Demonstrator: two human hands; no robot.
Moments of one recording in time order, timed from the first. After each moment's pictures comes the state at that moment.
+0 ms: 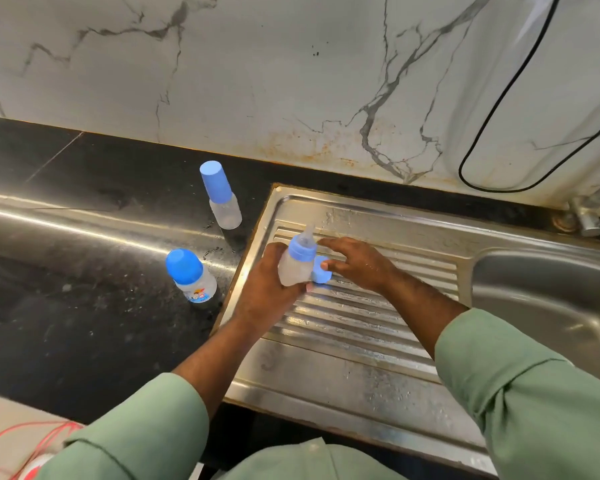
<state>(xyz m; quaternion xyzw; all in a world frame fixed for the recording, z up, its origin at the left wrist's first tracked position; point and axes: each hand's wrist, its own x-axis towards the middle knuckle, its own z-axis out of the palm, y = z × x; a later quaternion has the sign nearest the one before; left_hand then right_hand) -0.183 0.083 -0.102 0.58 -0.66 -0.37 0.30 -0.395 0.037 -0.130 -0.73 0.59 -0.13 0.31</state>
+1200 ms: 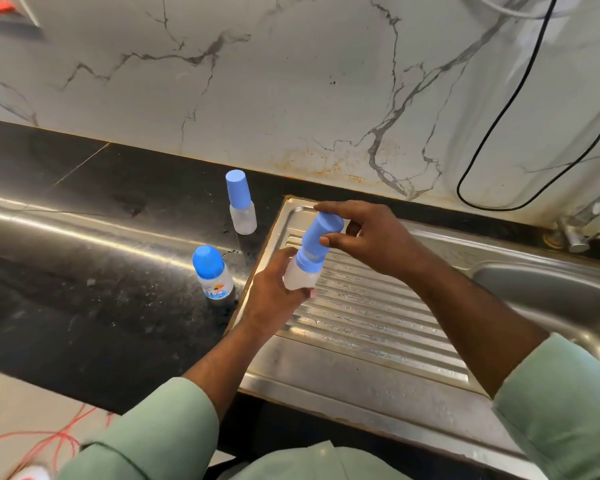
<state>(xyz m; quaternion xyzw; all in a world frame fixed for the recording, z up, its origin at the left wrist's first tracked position) -0.165 0.103 -0.103 0.56 -0.64 -0.37 0.37 -0.348 0.090 0.016 -0.76 0.54 -0.27 0.24</state>
